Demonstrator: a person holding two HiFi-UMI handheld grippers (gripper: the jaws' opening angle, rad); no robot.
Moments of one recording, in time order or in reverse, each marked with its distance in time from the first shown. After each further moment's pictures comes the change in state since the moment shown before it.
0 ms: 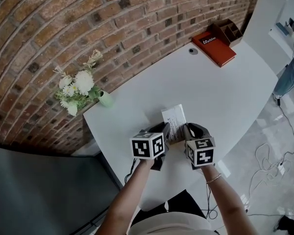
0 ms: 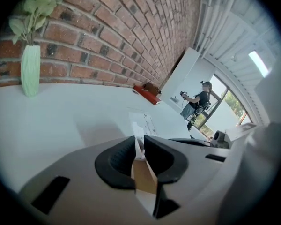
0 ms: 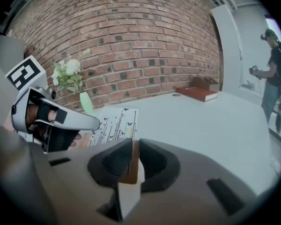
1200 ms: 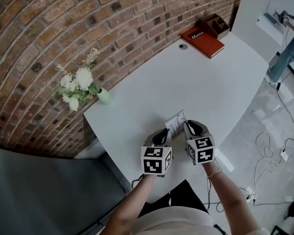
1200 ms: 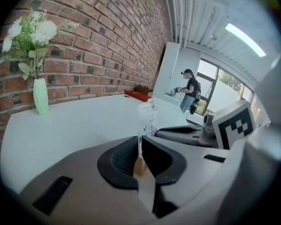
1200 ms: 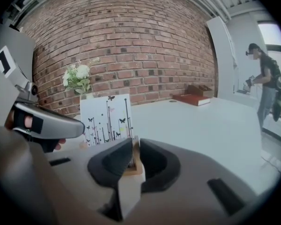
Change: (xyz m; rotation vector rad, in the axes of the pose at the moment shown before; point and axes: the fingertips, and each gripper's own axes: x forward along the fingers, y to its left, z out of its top) left arm -0.049 -0.042 -0.049 0.260 -0.081 0.068; right arm -0.038 0.009 -0.025 -0.017 -0.118 -0.026
